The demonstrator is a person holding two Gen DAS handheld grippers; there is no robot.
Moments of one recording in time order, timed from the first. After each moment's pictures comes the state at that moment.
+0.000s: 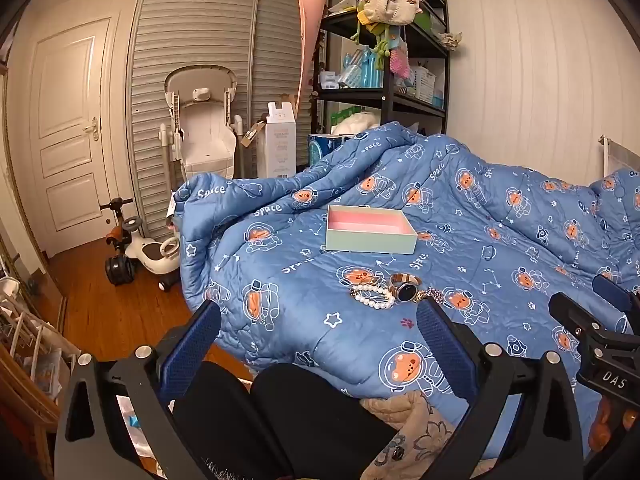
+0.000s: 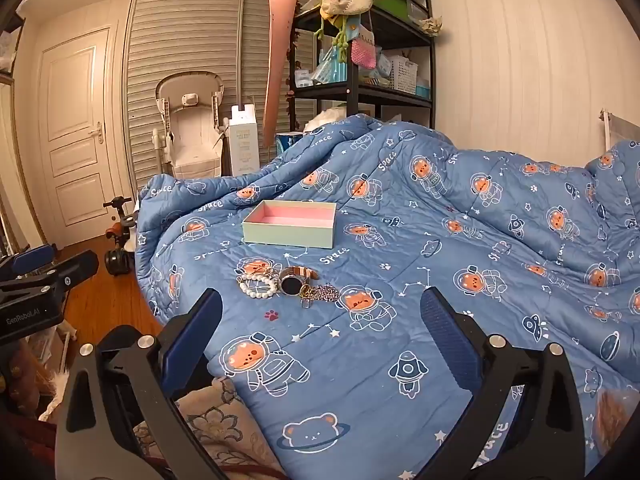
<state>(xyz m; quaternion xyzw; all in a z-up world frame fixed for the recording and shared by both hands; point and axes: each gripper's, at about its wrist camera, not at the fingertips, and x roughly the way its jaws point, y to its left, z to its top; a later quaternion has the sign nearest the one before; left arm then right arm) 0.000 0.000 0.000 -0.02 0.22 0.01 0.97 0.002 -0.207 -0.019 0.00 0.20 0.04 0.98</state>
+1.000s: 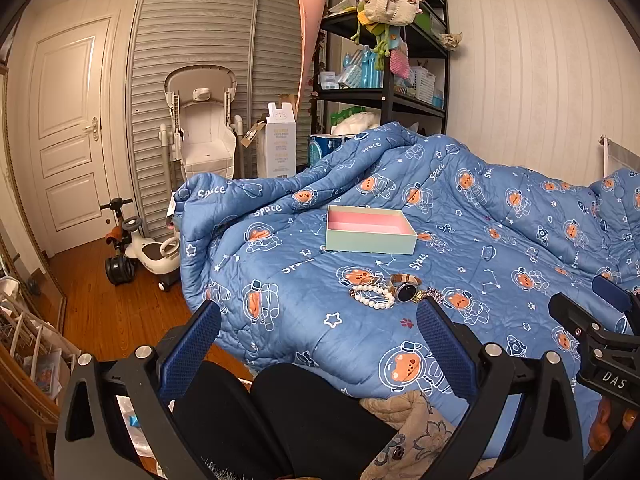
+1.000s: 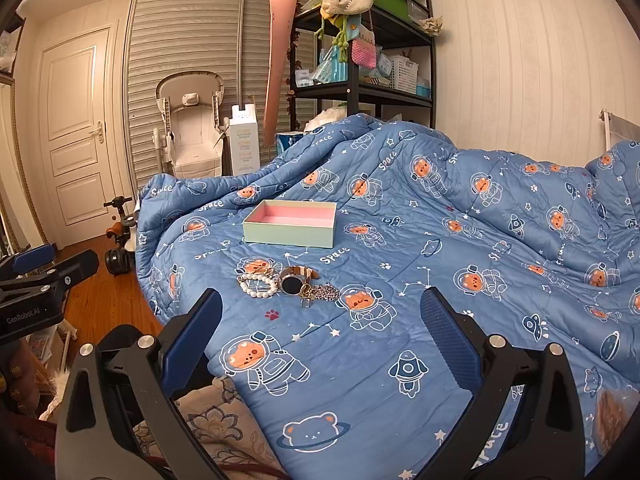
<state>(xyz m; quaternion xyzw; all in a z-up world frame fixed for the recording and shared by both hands) 0.000 0.000 0.000 -0.02 0.22 0.00 0.97 0.000 -0.208 -0.019 0.00 0.20 0.04 0.98</state>
